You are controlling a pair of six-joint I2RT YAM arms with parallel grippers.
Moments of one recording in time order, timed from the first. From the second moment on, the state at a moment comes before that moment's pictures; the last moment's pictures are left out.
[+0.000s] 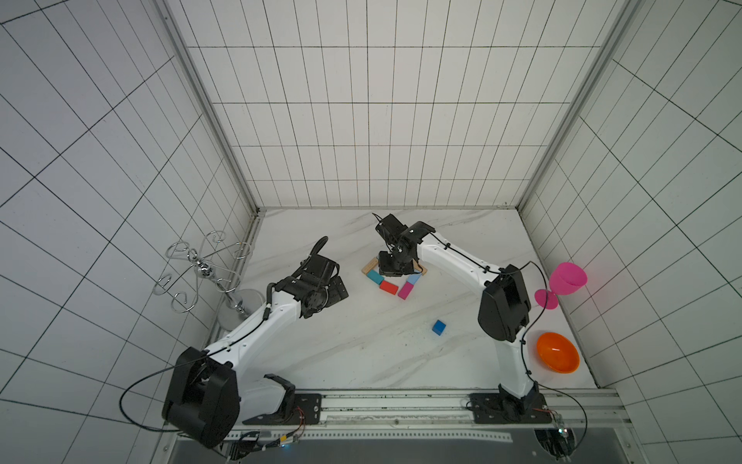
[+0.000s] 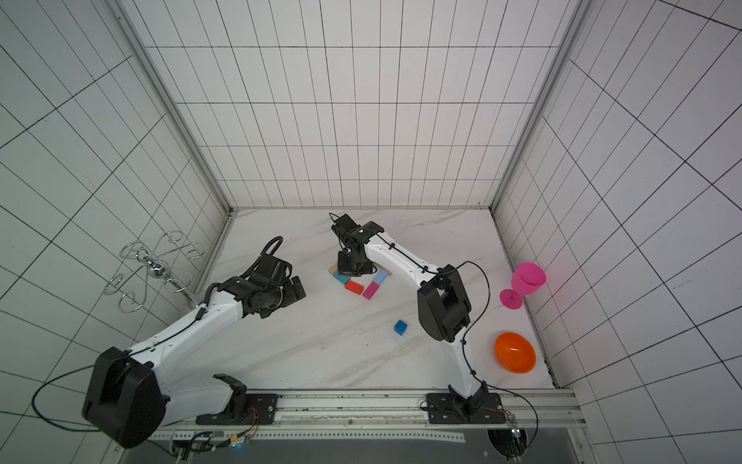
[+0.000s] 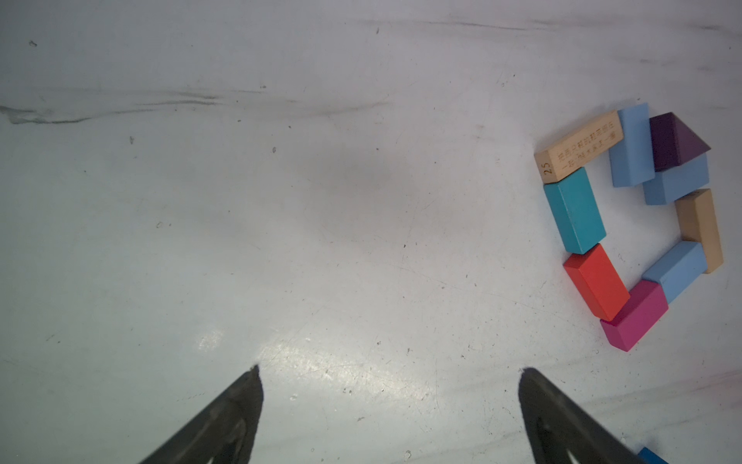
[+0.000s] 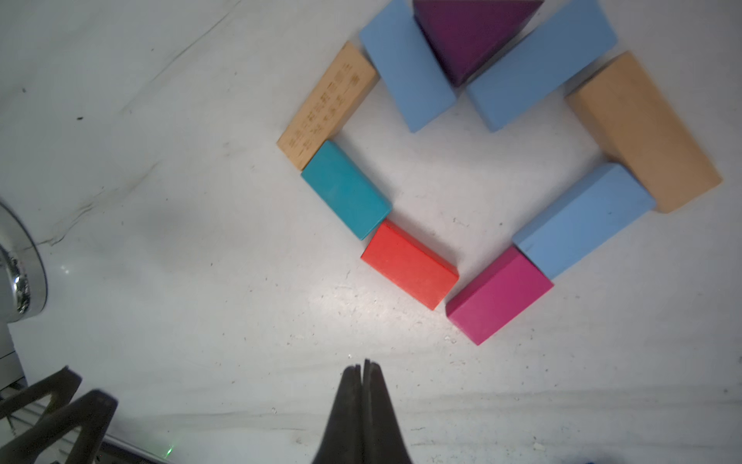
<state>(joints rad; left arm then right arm) -0.41 1.26 0.86 -0.71 -0.08 -0.85 0.70 2.11 1.92 -1.06 -0.06 0.64</state>
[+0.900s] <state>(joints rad) -0.40 1.22 0.87 -0.72 -0.08 -0.85 0.64 2.32 1.93 -1.08 0.00 0.60</state>
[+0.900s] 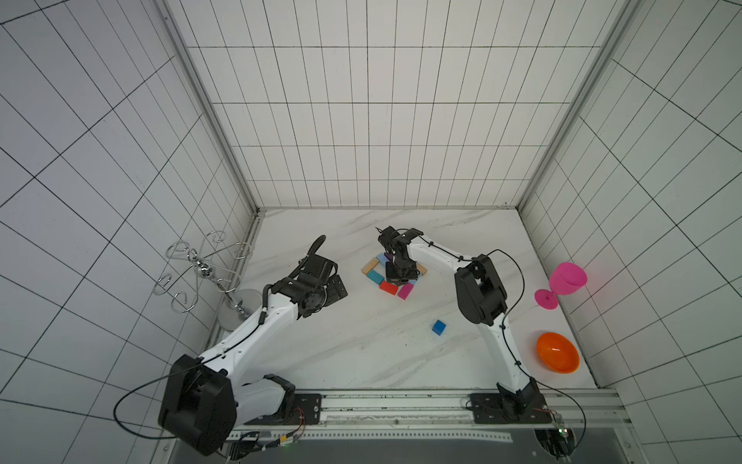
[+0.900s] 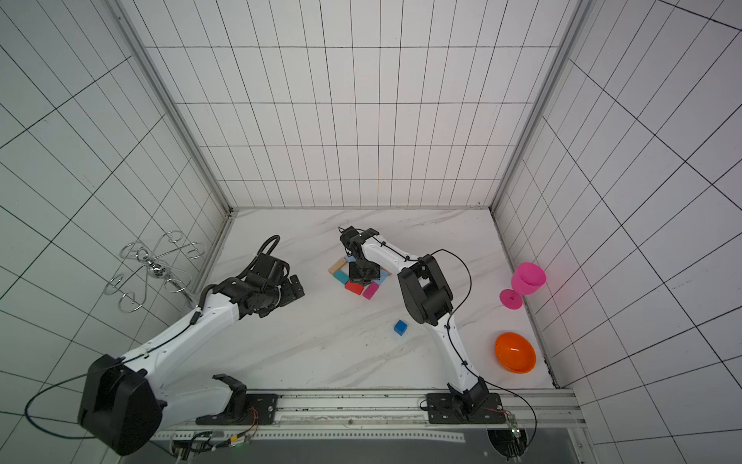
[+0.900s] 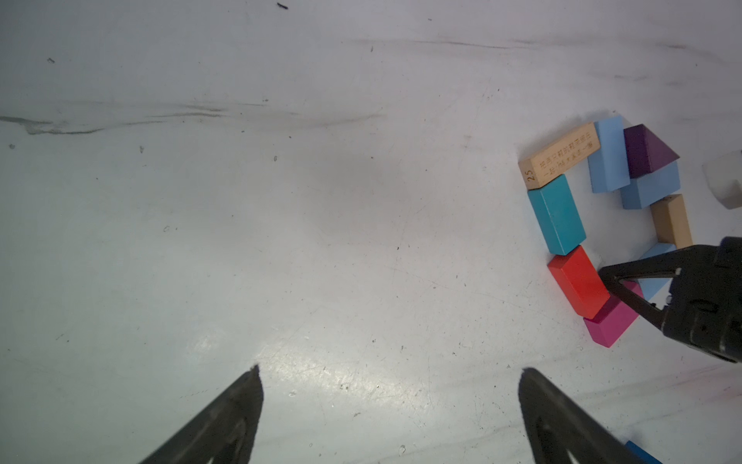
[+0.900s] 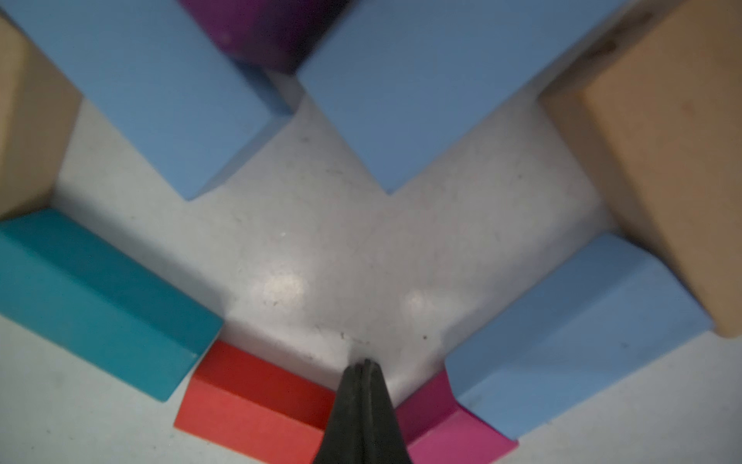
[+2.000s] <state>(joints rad) -0.40 1.21 0.85 -0.72 -0.08 -0.85 0.64 2.30 1.90 -1.05 0.00 0.60</state>
